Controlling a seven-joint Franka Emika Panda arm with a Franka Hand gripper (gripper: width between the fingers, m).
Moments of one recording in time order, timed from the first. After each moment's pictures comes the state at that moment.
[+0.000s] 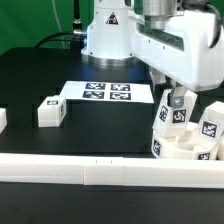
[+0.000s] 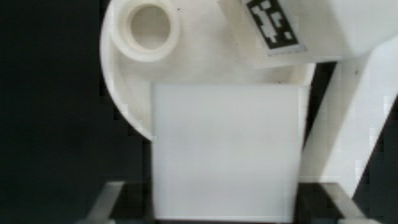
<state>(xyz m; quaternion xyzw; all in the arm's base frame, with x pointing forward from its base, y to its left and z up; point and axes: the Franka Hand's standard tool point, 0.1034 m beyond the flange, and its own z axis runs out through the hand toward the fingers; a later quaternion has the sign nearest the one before) 0.604 0.051 0.089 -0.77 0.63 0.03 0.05</state>
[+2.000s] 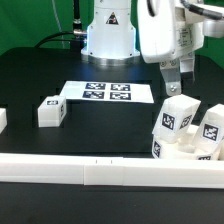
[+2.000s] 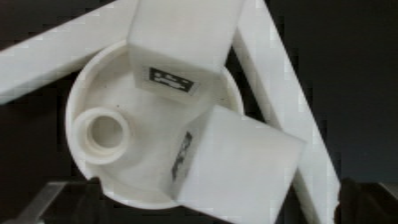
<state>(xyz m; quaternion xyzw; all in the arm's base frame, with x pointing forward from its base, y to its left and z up) 0.612 0.065 0.111 -0.55 0.82 0.01 0.15</state>
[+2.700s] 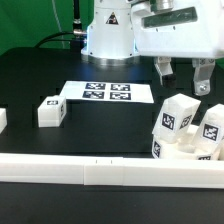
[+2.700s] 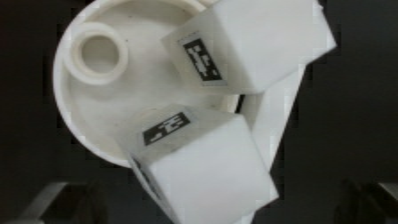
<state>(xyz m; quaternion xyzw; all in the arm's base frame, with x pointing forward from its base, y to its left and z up) 0.620 0.064 0.112 -0.82 0.56 -0.02 0.13</state>
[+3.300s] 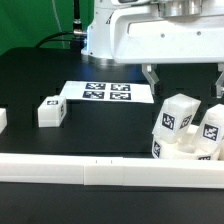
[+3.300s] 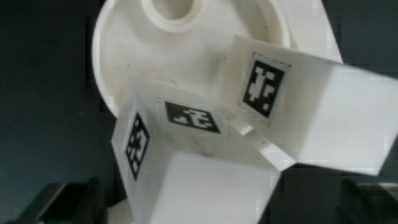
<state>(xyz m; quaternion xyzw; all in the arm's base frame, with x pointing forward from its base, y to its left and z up) 0.620 0.070 0.103 -0.97 0.23 -0.04 0.08</state>
